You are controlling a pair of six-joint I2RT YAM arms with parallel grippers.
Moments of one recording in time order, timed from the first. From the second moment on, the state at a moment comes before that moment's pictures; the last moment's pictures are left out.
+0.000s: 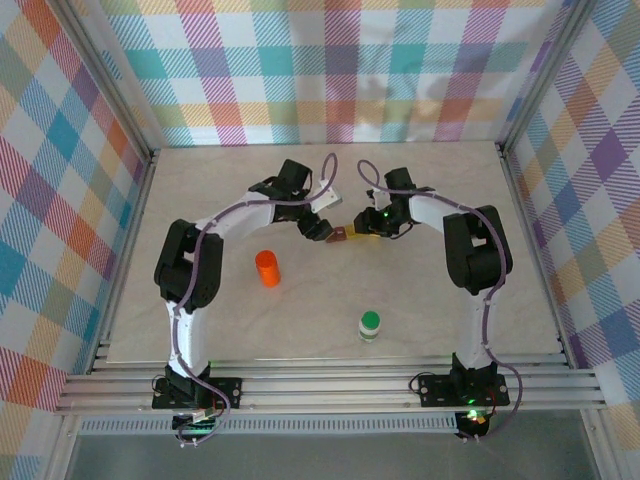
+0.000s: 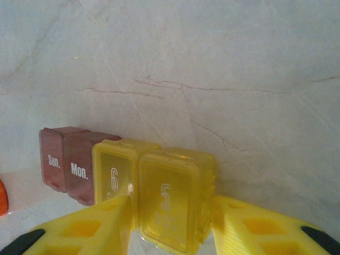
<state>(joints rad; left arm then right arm) -0.49 2.03 1.58 -0.52 0.32 0.56 0.30 2.09 1.43 -0.50 -0.53 0.22</state>
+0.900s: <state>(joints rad) -0.49 2.24 1.78 -0.74 0.29 0.68 0.29 2.15 1.50 -0.55 -0.61 0.17</state>
